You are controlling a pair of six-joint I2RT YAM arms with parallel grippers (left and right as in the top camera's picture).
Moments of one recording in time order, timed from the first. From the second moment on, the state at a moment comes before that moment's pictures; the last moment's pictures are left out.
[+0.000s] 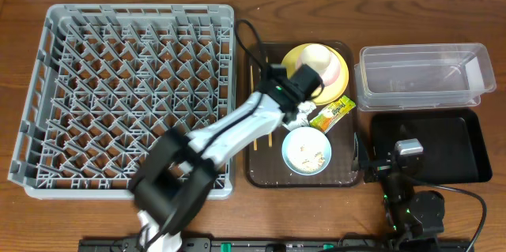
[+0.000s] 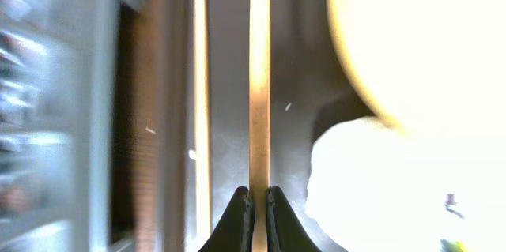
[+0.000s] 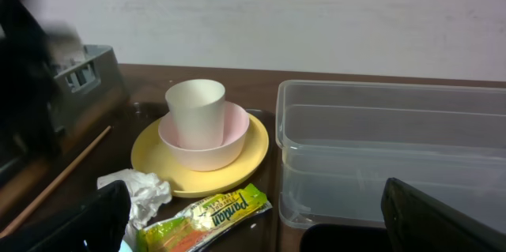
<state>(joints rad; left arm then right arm) -0.75 1.88 1.38 -0.75 -0.35 -0.74 0.14 0.02 0.01 -0.07 -0.03 0.04</state>
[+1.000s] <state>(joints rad) -0.44 1.66 1.36 -0.87 -0.35 -0.54 0.14 0.02 0.01 -0.07 -0.03 0.04</state>
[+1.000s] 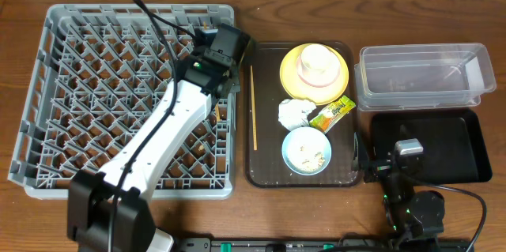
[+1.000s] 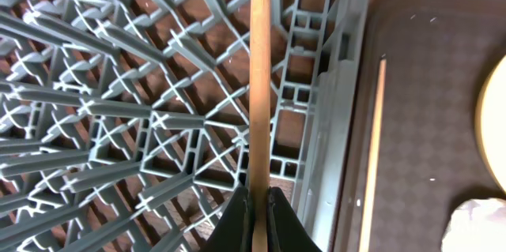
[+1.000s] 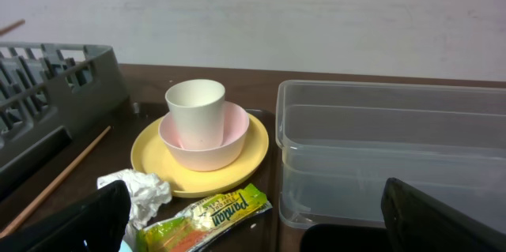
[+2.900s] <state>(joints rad) -0.44 1.81 1.27 -0.72 -0.30 -0.46 0.14 0.02 0.01 -0.07 -0.03 0.04</state>
